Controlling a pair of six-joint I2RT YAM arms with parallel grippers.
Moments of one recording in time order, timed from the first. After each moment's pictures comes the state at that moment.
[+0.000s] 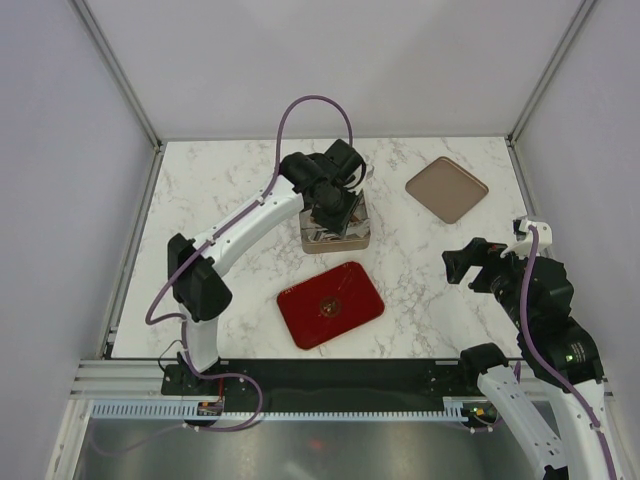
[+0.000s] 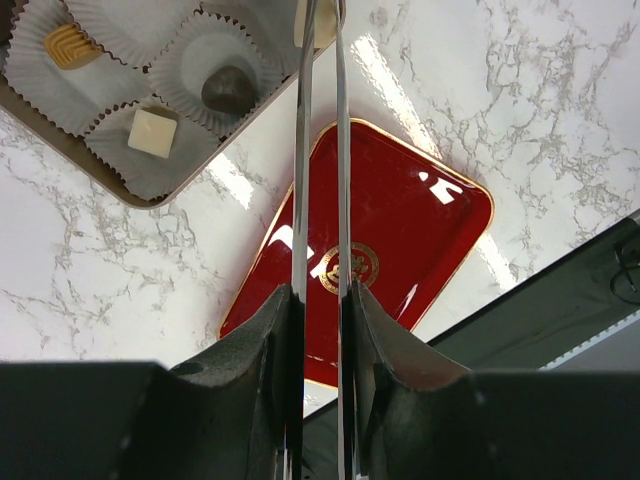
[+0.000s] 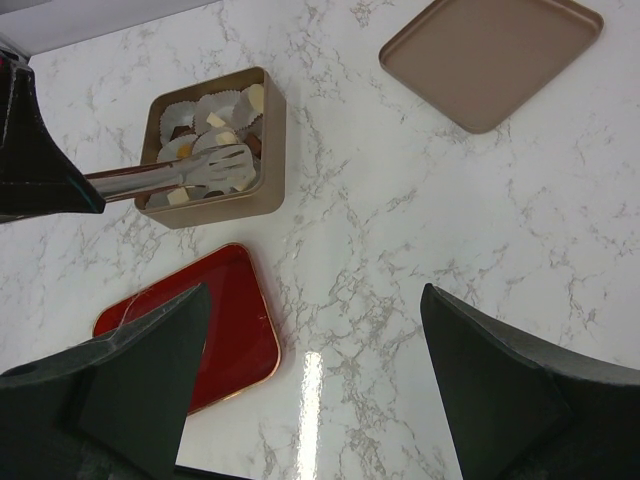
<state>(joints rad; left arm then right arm) -0.80 1.91 1.99 -1.18 0.04 -0.20 0.26 0.44 0.91 -0.80 0.06 0.39</state>
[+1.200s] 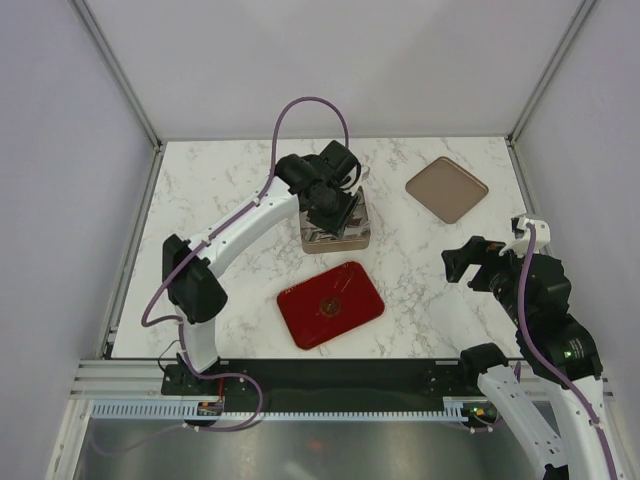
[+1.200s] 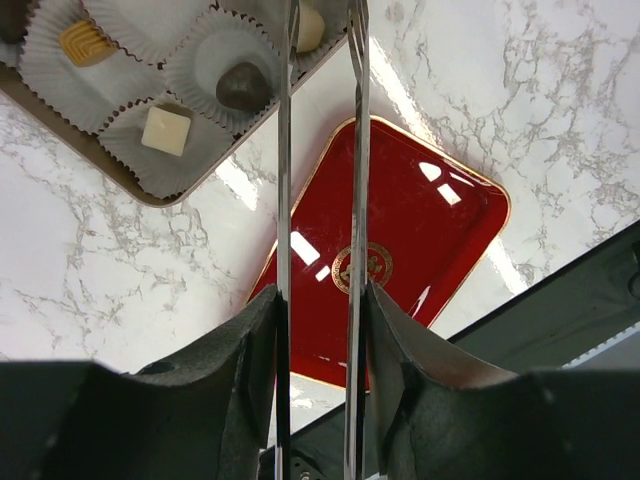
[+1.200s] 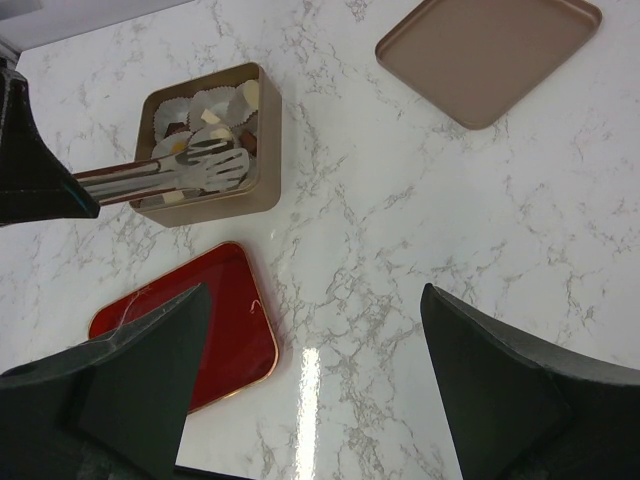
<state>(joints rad) -0.78 1.90 1.92 -1.14 0.04 -0.17 0.26 0.45 0.91 -0.80 0.07 0.39</state>
